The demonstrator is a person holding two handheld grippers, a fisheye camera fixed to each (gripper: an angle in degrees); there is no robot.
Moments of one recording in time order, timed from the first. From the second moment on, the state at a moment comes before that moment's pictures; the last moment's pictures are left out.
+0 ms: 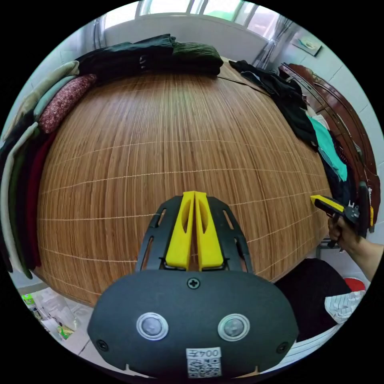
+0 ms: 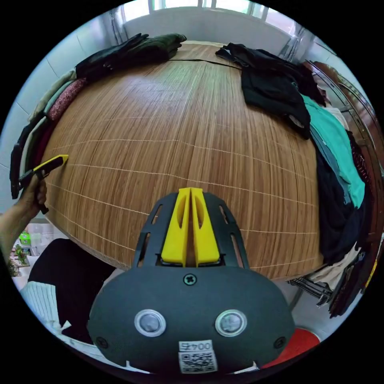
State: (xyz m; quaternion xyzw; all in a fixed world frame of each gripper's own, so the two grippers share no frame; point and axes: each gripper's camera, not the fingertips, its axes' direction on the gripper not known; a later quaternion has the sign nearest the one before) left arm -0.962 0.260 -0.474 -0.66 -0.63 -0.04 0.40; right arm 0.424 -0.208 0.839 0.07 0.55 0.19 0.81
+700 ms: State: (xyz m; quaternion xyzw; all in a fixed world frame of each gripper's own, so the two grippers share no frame) left arm -0.980 -0.163 -0.911 -0.60 -0.65 -0.03 0.47; right arm 0.527 -0.211 0.450 0.28 0.47 0.28 0.78
